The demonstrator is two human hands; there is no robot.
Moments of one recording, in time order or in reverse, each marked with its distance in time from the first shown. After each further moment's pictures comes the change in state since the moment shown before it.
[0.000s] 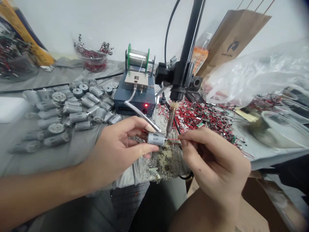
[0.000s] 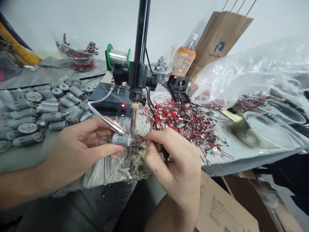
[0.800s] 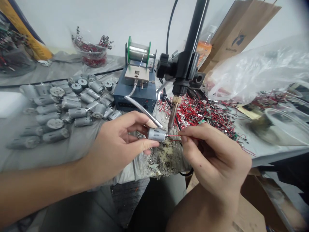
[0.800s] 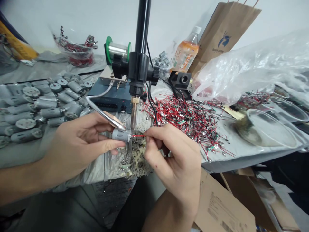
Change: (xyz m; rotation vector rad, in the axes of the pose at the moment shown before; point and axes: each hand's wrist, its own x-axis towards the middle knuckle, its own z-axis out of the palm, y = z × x) left_hand -0.001 -0.003 -0.001 0.028 0.006 0.047; right_hand -0.001 0.002 0.003 0.021 0.002 -0.001
